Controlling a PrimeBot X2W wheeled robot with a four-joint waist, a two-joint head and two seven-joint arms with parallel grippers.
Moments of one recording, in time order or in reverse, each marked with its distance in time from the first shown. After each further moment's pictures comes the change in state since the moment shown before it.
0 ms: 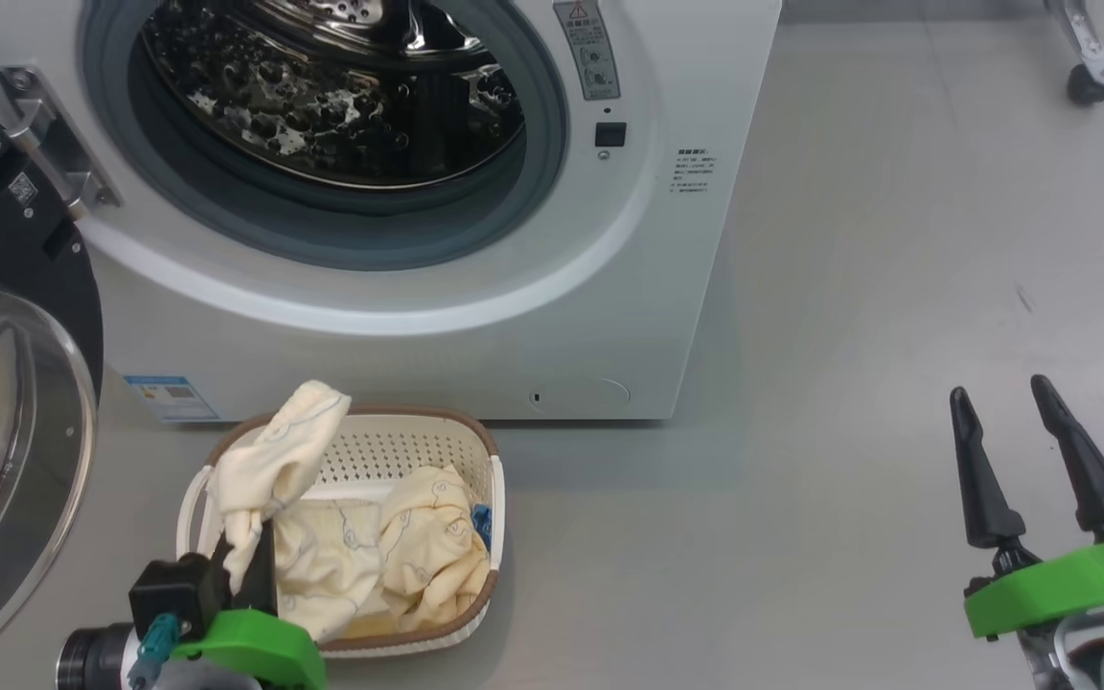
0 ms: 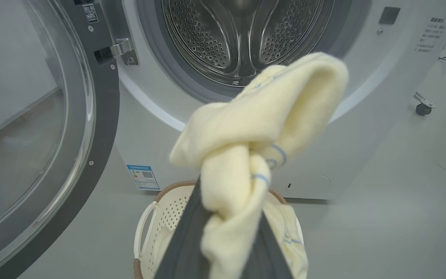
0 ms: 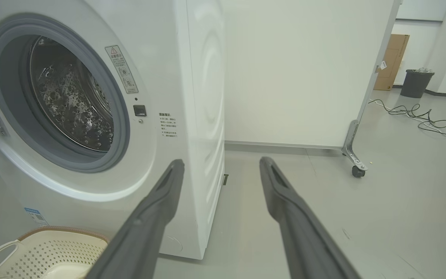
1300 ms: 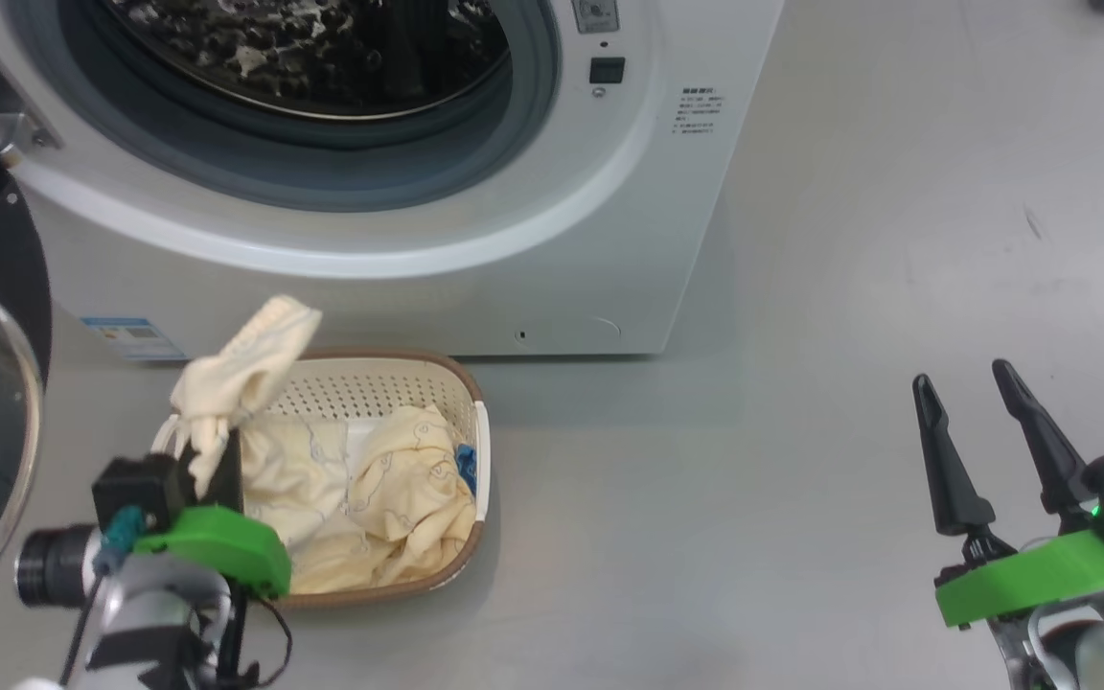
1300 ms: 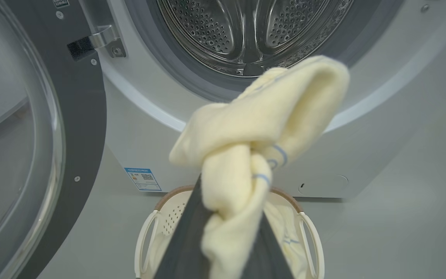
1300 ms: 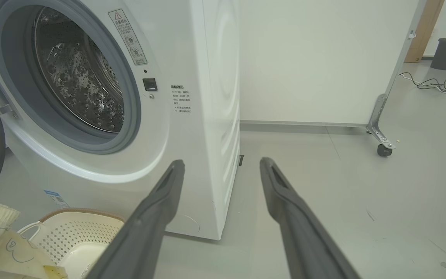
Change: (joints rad) left arm -0.144 0.032 0.007 0.049 0.000 0.000 0.052; right arm 0.003 0.000 0.064 -0.033 0.038 0.000 0.016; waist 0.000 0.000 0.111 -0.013
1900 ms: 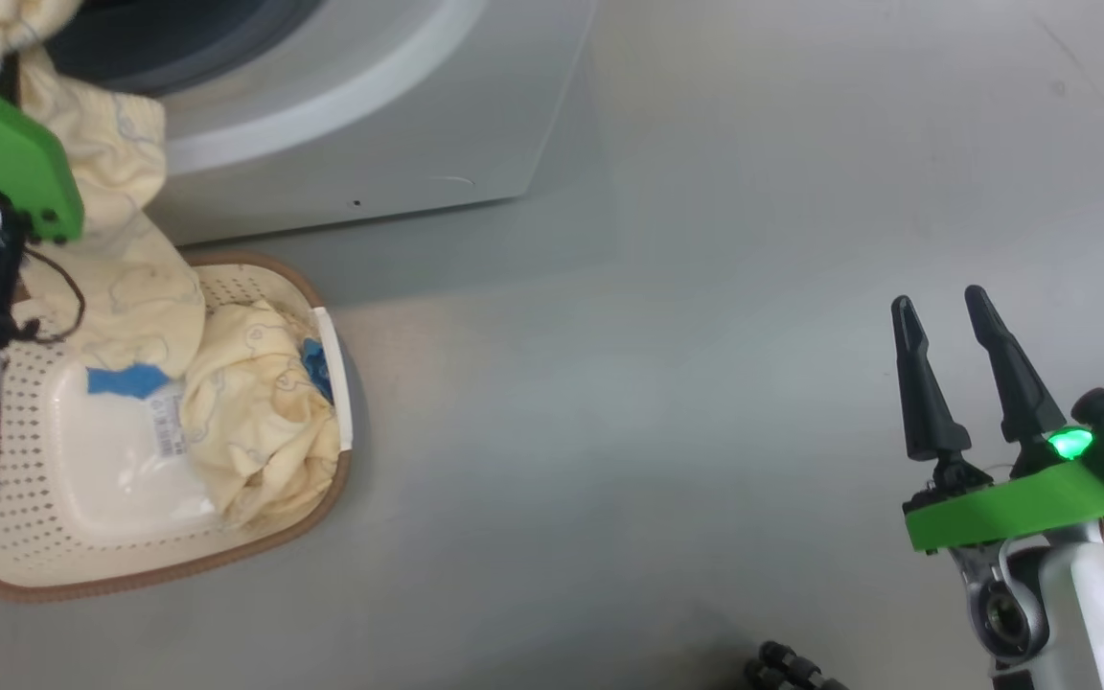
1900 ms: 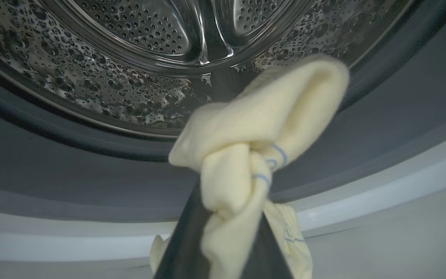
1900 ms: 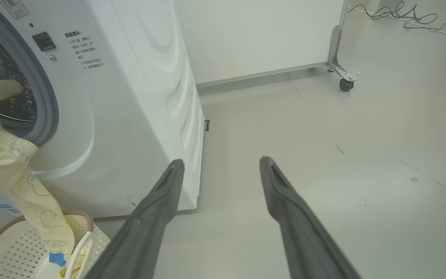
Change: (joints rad) left arm -0.645 0.208 -0.001 0.149 0.000 -0.091 0.396; right arm -0.165 0.000 0.072 0.128 0.158 0.000 -0.092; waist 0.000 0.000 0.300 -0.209
